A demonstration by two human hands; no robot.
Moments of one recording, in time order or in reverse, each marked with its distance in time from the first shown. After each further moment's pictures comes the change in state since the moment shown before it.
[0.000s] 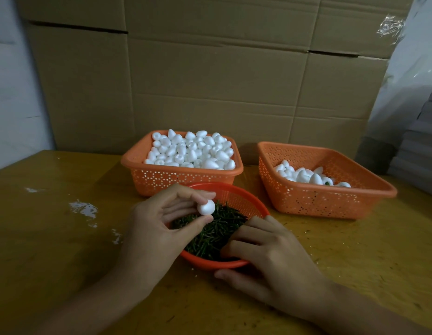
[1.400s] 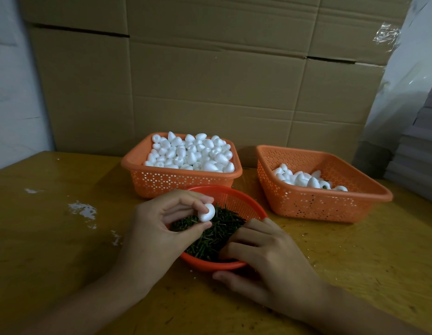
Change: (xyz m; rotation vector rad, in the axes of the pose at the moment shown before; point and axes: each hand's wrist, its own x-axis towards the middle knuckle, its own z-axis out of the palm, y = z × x) left_hand 0.001 0.000 -0.001 0.028 -0.030 -0.026; right_hand 0.001 -0.001 -0.001 0.003 0.011 -0.005
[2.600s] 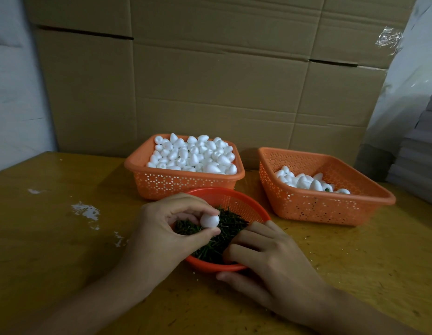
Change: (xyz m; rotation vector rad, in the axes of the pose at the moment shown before) left_hand 0.003 -0.006 -0.001 0.054 -0.037 0.019; right_hand 0.001 -0.003 -0.003 -0.053 -0.007 -0.015
